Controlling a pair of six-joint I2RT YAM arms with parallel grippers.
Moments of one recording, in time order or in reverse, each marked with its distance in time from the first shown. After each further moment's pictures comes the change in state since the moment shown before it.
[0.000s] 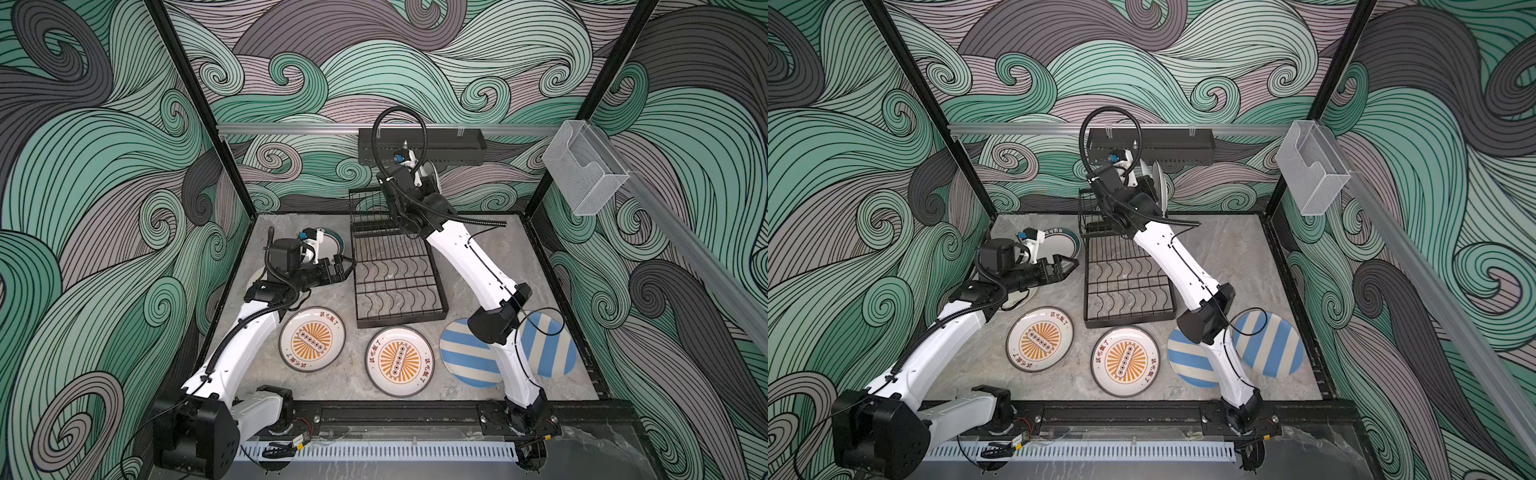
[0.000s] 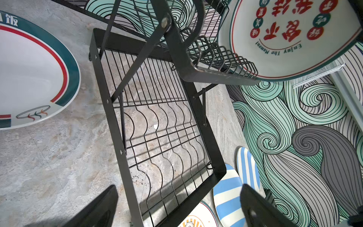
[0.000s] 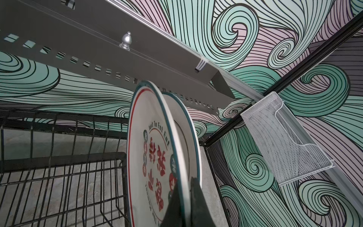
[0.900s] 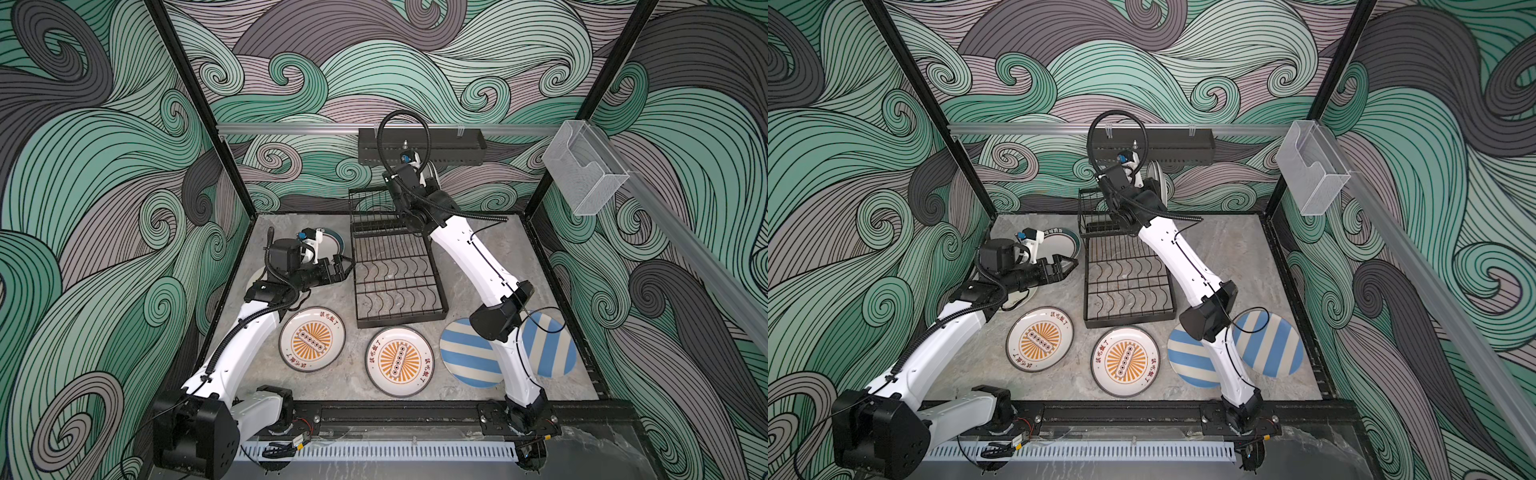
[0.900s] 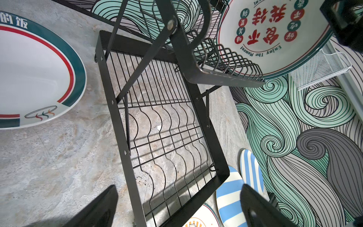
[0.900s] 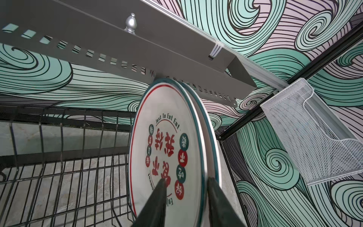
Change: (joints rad) left arm 0.000 0.000 -0.002 0.000 -0.027 0.008; right arm -0.037 0.000 -0.003 -0.053 -0.128 0.097
